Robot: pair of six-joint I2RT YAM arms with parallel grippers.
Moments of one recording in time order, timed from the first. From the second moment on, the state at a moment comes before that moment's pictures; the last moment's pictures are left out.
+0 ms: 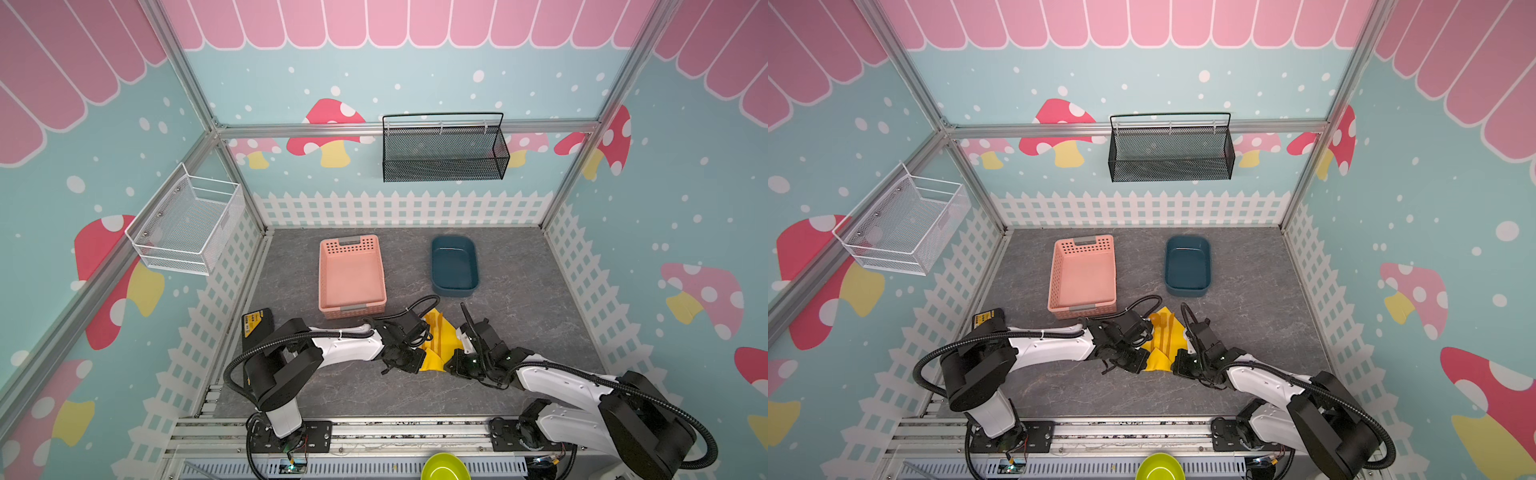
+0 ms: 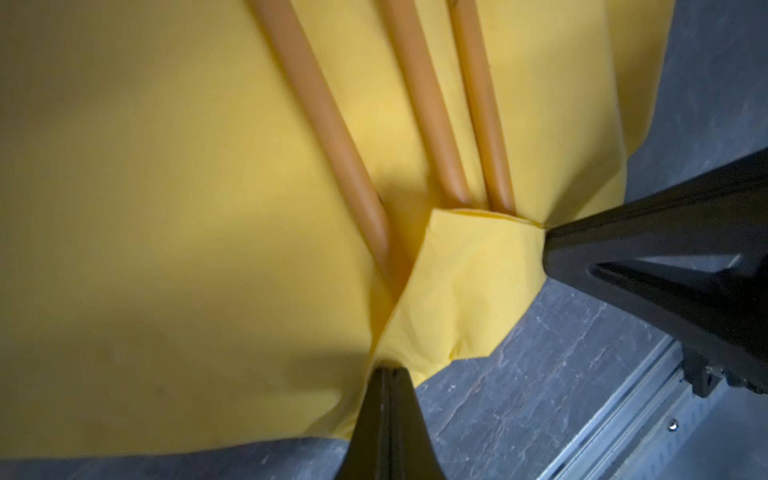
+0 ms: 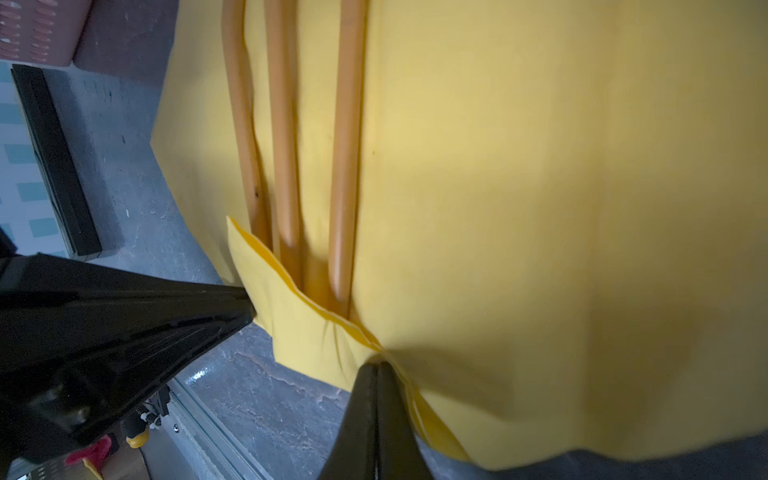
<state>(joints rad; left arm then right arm) -0.95 1.74 0.96 -0.39 0.24 -0.55 0.63 1.18 0.34 -0.16 -0.34 0.81</state>
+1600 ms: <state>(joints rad) -0.95 1.89 1.16 -0.39 0.31 -0.56 0.63 1.13 0.34 -0.24 -0.31 0.81</state>
